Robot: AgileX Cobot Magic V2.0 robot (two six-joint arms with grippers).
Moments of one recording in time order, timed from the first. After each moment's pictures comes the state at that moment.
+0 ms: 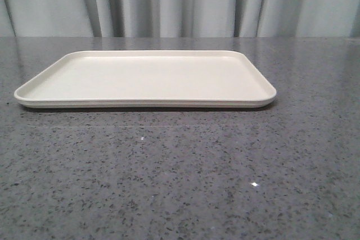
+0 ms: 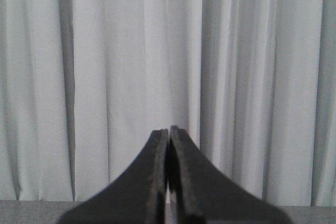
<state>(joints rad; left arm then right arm) -0.03 0.14 -0.55 -0.03 0.17 -0.10 0.05 0.31 -0.66 -0.03 0.22 0.03</state>
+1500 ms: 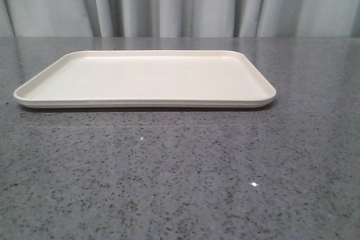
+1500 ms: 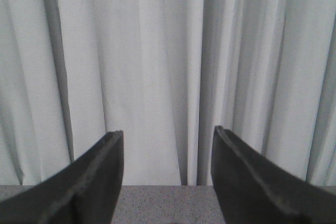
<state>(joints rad) -0.03 0.52 -1.05 -0.03 0.50 -0.10 0.05 0.54 -1.02 -0.05 0.25 -0.06</state>
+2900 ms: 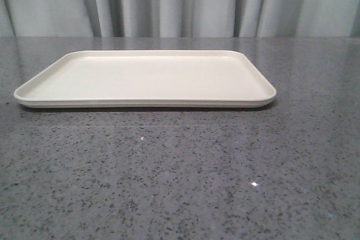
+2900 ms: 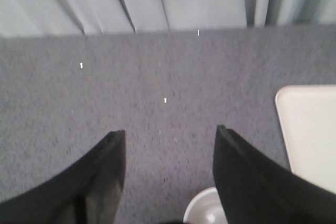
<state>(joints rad) -0.03 0.96 -1.50 0.18 1.24 -0.10 0.05 0.80 -1.33 -0.05 0.59 -0.06</state>
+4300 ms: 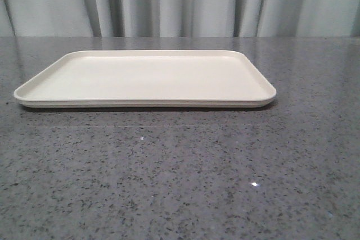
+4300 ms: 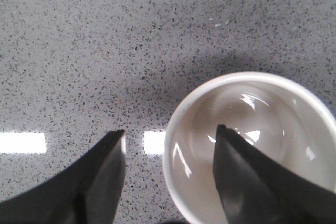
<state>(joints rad) -0.03 1.16 -1.13 0.17 1.25 -0.07 0.05 0.80 -1.33 -0.05 0.65 -0.06</state>
